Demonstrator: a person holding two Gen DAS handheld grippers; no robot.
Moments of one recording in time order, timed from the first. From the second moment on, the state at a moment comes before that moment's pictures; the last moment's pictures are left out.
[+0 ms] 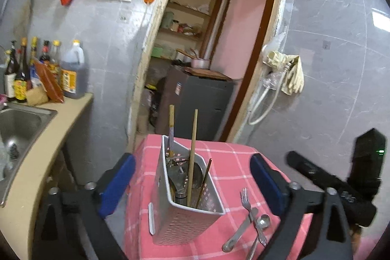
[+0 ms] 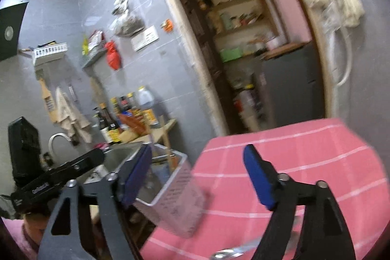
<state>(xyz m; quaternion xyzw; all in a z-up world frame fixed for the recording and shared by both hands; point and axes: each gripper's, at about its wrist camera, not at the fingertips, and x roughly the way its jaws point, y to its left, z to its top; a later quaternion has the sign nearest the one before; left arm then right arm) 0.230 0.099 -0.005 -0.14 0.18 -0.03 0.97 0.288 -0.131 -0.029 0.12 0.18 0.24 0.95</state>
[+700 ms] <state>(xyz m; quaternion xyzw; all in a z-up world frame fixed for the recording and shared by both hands) 0.208 -0.014 -0.043 -0.05 0.19 -0.01 0.98 0.237 -0.252 -0.058 0.09 0.22 0.04 0.97</state>
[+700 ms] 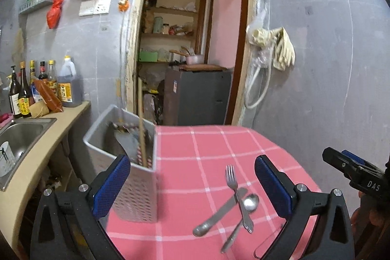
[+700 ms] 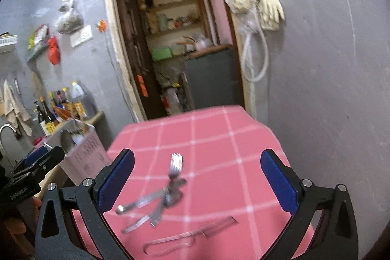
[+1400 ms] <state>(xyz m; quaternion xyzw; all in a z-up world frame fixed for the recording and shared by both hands) 0.279 -0.058 -0.119 -0.05 0.36 -0.10 0.93 0.275 -0.272 -0.178 0.18 0.47 0.04 0.86</state>
